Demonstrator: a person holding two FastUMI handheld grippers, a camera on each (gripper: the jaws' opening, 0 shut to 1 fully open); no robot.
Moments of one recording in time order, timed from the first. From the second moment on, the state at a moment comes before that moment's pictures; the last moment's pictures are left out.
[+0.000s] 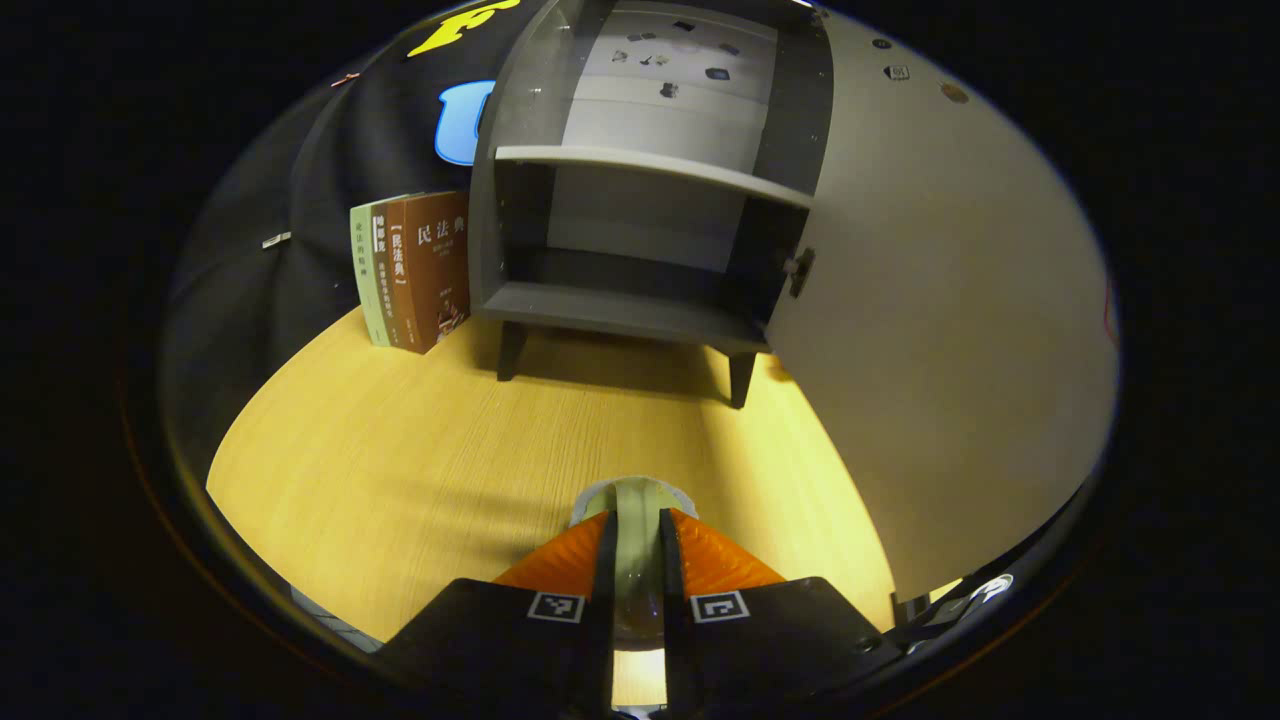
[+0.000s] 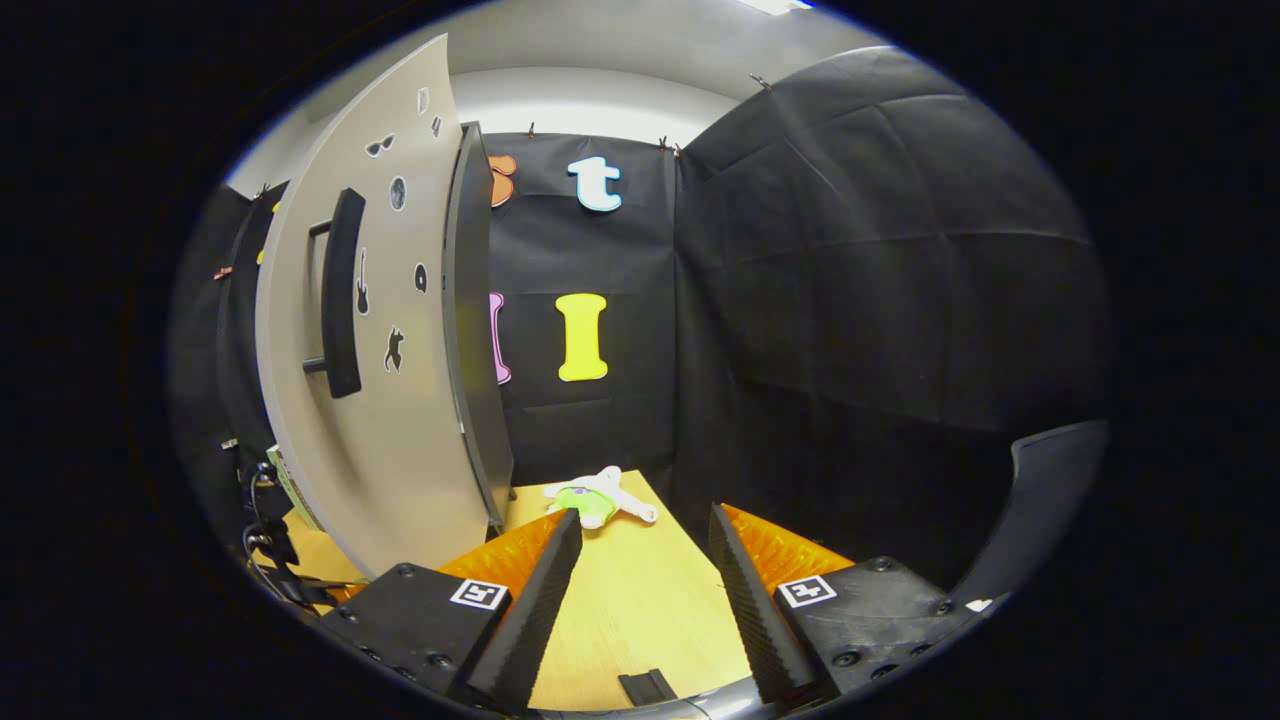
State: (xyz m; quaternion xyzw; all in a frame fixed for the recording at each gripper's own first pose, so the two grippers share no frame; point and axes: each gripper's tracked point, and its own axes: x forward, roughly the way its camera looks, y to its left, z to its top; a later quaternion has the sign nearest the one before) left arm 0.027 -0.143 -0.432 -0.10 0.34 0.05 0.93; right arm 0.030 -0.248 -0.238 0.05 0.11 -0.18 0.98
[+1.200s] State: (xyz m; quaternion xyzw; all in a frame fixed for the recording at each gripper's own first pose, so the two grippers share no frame) left arm 0.005 -0.132 -0.434 -0.11 0.34 0.05 0.93; right arm 0.033 -0.230 -0.241 0.02 0.13 -0.13 0.98
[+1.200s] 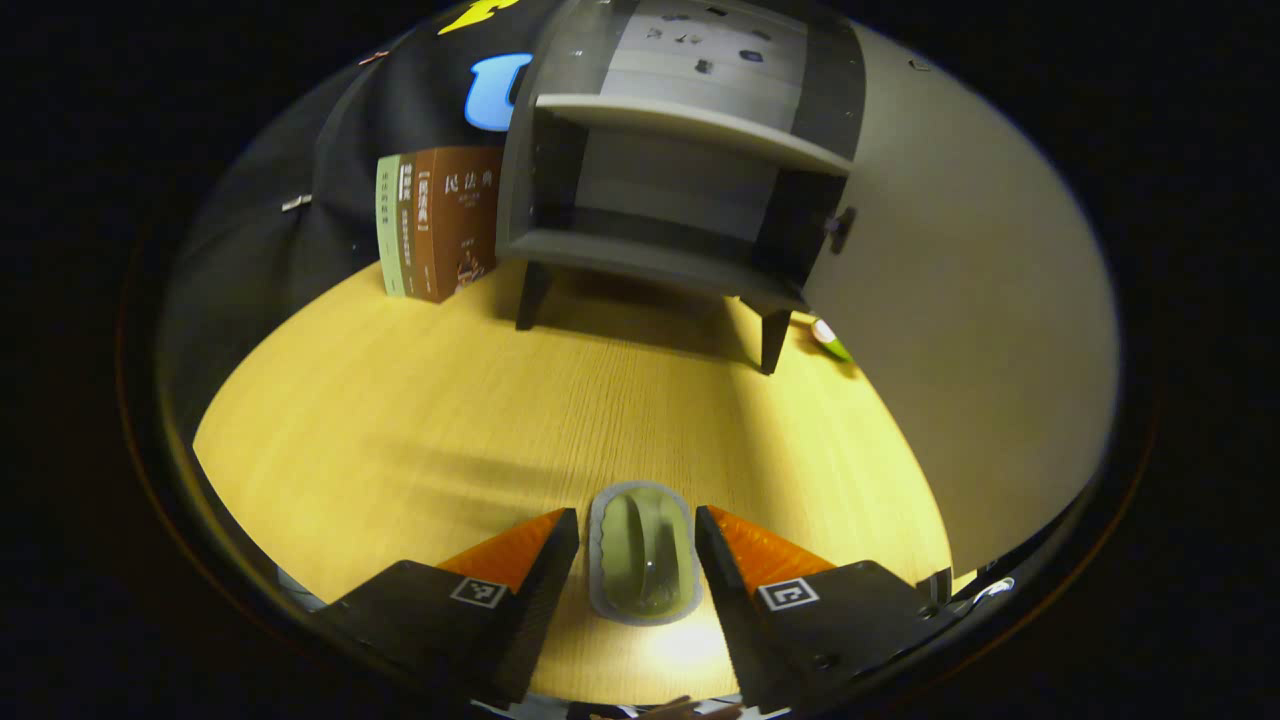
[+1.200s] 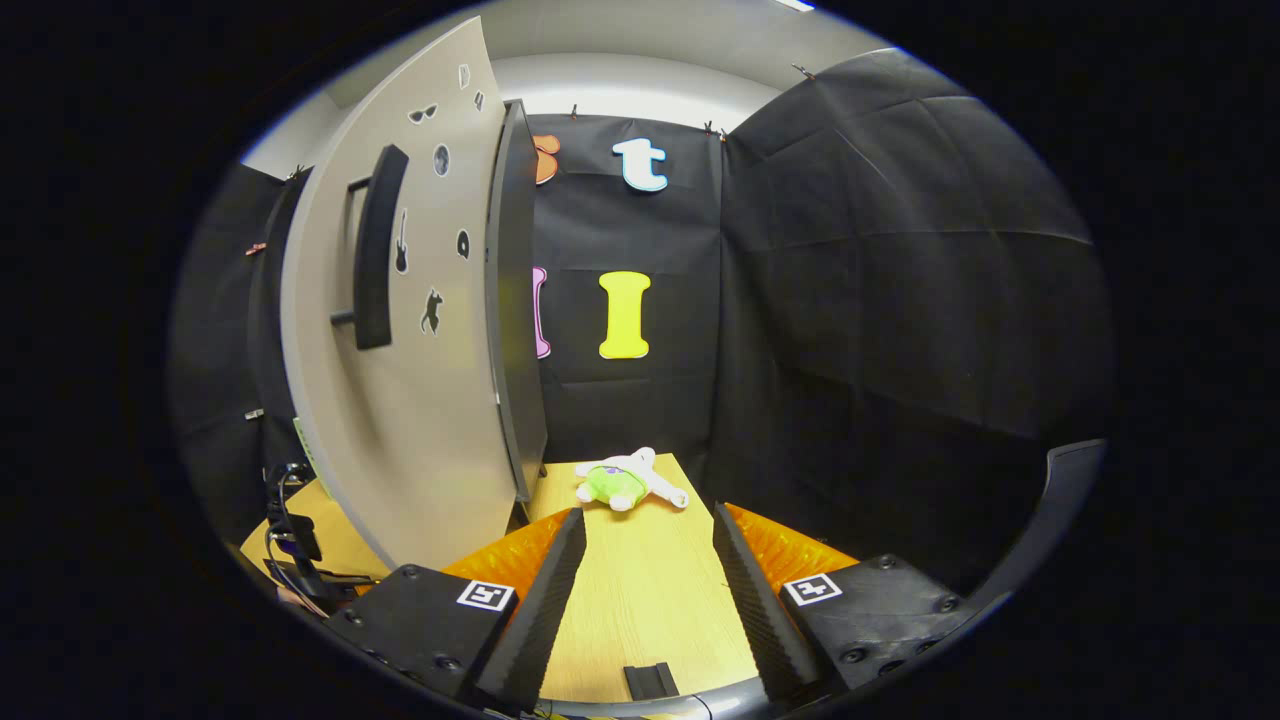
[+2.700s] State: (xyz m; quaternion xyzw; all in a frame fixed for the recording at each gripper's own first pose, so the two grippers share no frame) left arm -0.024 -0.079 -0.016 -0.04 0.02 0.02 1.00; right arm 0.095 -0.085 -0.099 0.04 0.01 0.10 0.99
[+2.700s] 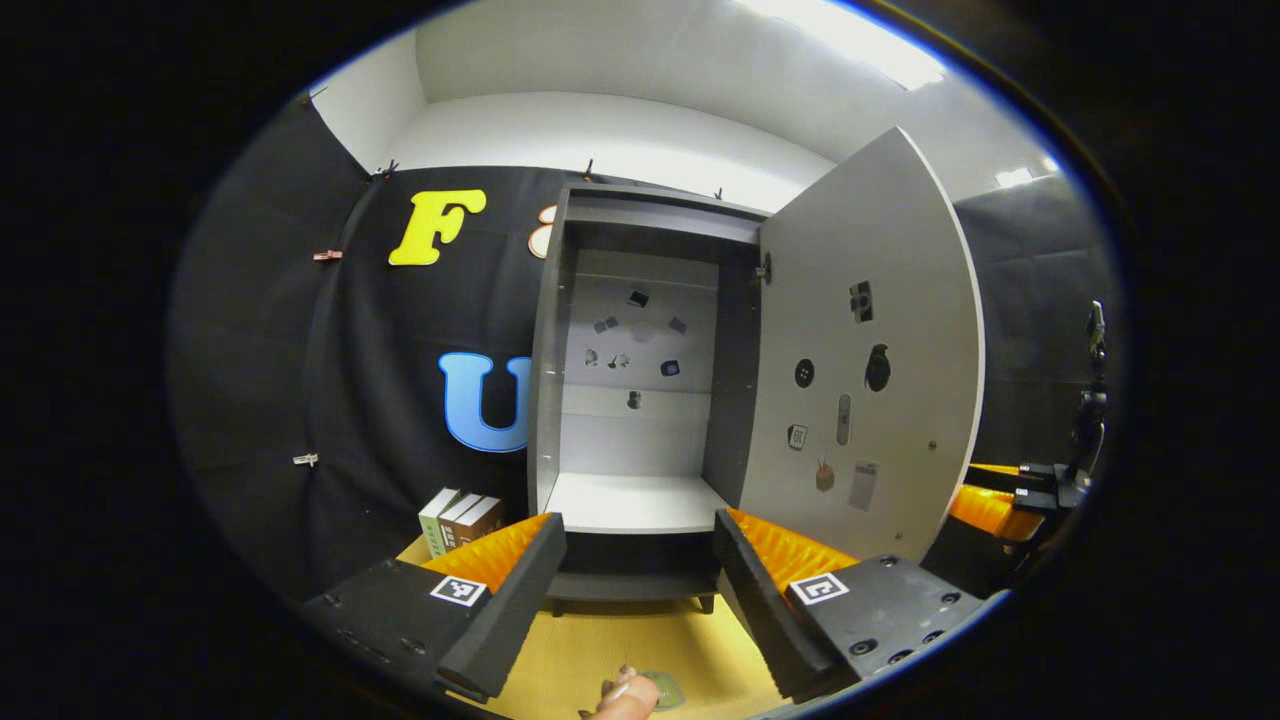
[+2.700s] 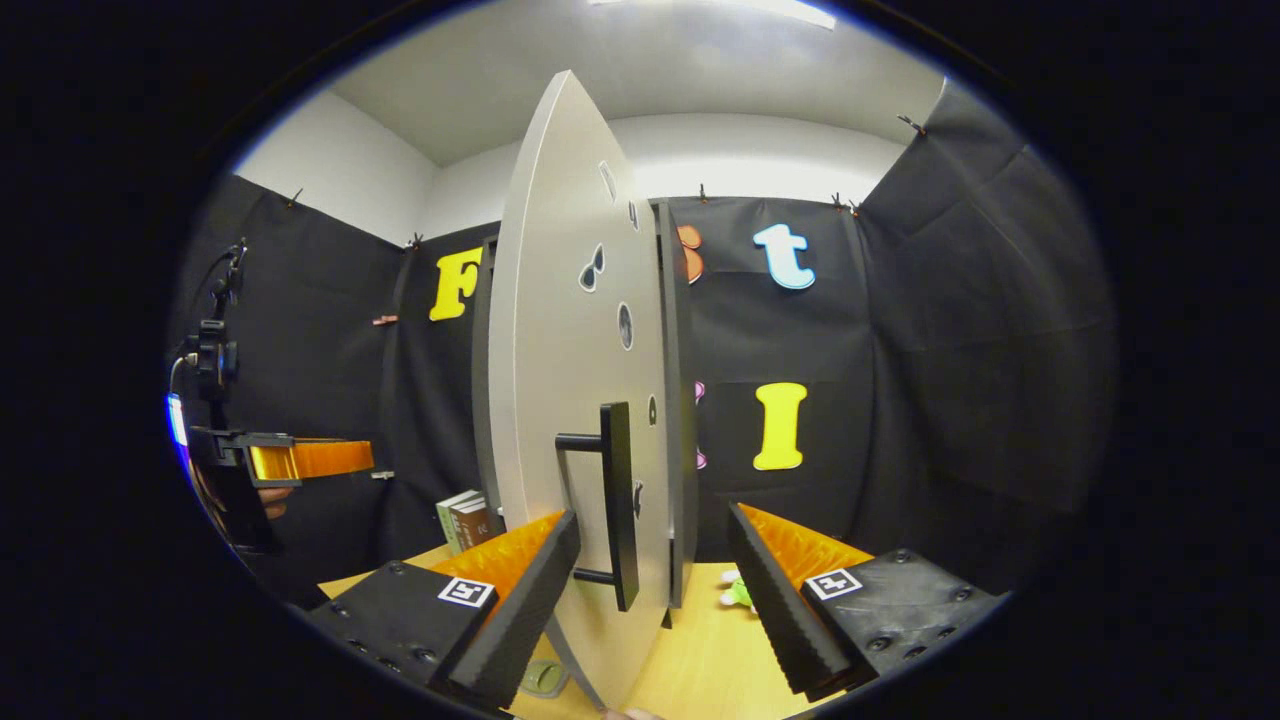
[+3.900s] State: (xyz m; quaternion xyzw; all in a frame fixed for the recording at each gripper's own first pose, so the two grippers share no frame) left arm 0.011 -0.009 -0.016 -0.03 0.02 -0.06 1.00; right arm 0.147 0.082 -0.108 0.06 0.01 0.11 0.99
